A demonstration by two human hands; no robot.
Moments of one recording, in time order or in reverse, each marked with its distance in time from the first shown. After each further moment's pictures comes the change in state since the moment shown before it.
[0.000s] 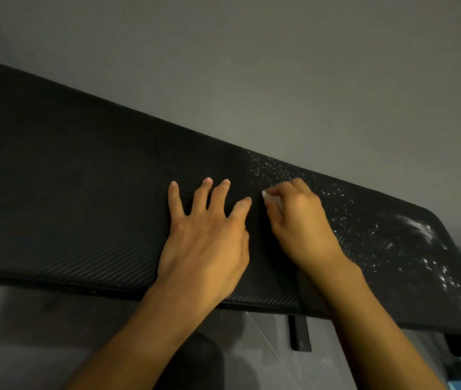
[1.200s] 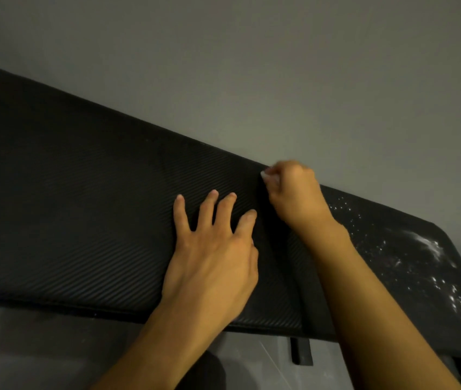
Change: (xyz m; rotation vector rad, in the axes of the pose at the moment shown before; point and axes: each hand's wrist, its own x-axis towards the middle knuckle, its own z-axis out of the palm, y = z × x) left_hand 0.002 0.000 0.005 -0.004 0.010 -0.015; right_hand 0.074 -0.004 0.006 -0.023 -0.066 0.082
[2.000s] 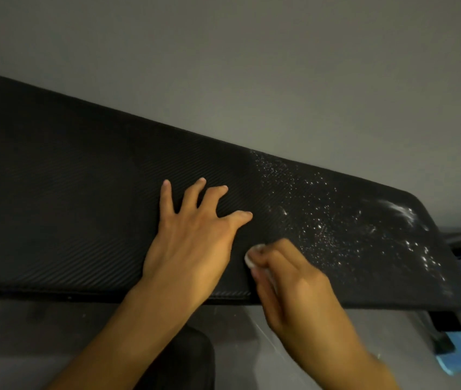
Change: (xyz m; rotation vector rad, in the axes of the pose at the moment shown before) left_hand 0.002 0.006 -0.012 -0.004 -0.109 0.108; right_hand -0.185 0.008 -0.009 0.117 0.008 -0.209
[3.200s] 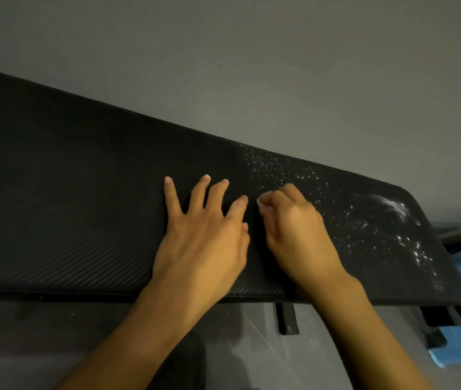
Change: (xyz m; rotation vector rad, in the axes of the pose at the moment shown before) left_hand 0.005 0.026 0.020 -0.016 0.096 -0.001; right_hand 0.065 0.047 -0.004 -0.162 0.083 0.095
